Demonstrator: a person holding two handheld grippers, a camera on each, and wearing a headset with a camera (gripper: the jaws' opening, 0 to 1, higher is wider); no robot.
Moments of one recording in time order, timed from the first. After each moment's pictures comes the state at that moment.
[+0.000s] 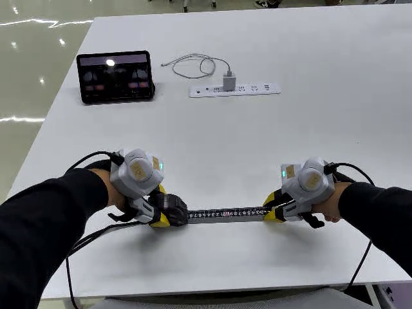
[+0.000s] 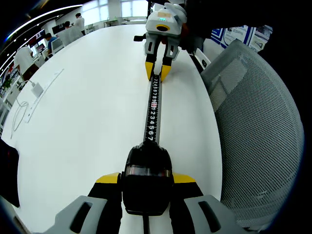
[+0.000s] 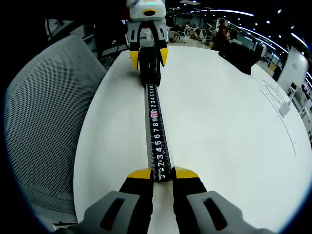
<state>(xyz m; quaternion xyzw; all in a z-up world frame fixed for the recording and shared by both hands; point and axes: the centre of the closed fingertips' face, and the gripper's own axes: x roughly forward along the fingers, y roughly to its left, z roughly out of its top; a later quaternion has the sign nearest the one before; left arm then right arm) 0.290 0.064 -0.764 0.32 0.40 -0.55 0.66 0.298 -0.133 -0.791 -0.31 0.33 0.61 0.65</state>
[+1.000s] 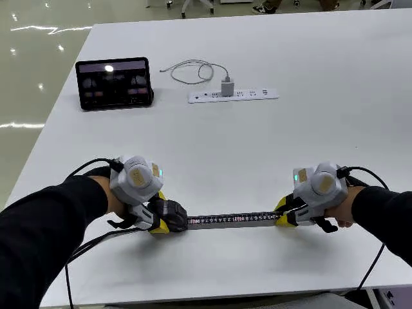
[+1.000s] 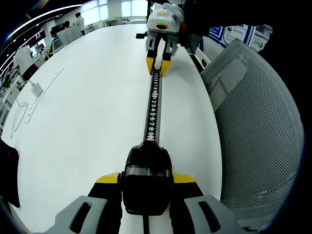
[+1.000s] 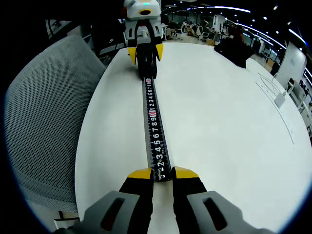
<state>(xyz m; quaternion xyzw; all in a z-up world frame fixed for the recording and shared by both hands) 0.289 0.064 -0.766 0.32 0.40 -0.55 0.66 0.298 -0.161 -0.794 -0.31 0.34 0.60 0.66</state>
